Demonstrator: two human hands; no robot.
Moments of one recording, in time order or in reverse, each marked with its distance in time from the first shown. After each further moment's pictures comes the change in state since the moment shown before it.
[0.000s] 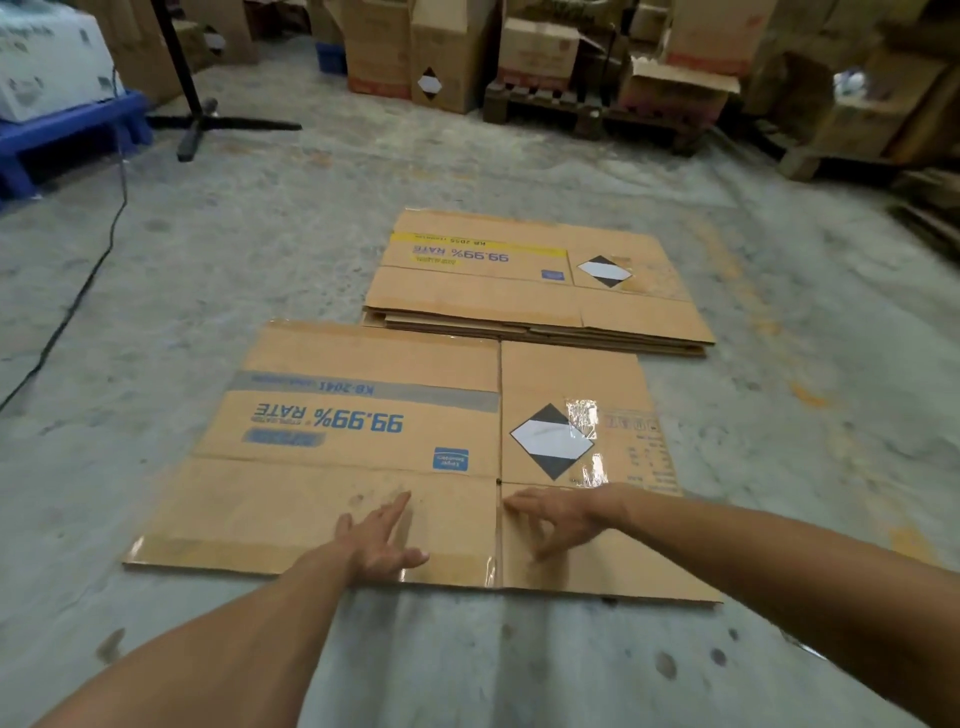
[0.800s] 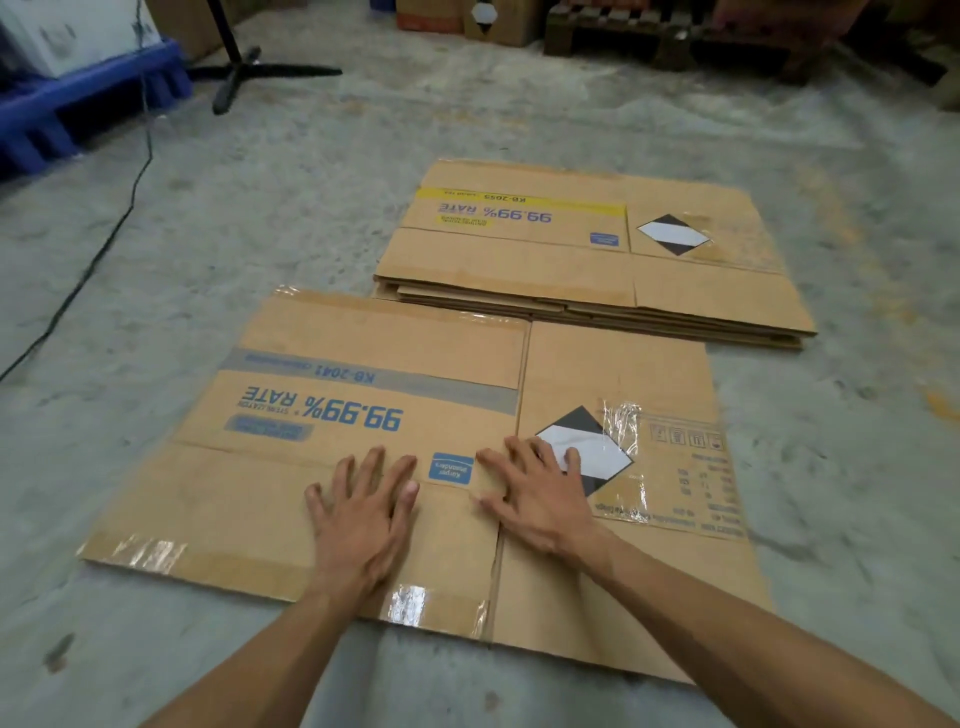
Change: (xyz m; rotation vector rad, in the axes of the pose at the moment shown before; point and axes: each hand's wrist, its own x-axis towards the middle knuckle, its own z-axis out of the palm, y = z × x) left_hand 0.068 0.020 0.026 0.117 0.634 -0.211; right_hand 0.094 0.025 0.018 0.079 0.615 0.035
